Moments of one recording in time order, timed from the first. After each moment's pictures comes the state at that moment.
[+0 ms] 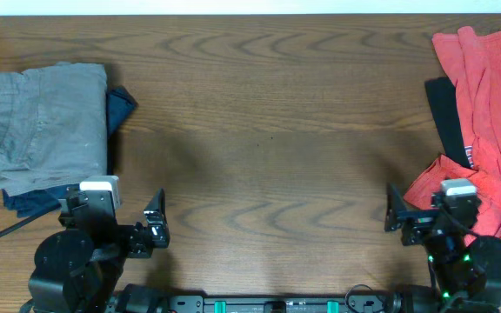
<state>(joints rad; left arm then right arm) -0.21 0.47 1.00 -1.02 -0.06 -0.20 -0.09 0.21 0.49 -0.53 -0.24 -0.06</state>
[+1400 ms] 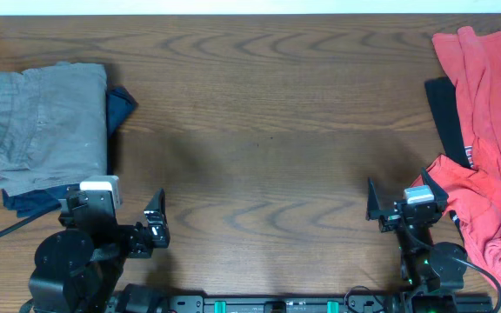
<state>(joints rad) -0.21 0.47 1.00 -1.02 -0.06 -0.20 0.02 0.01 0.01 -0.06 -0.12 -0.17</state>
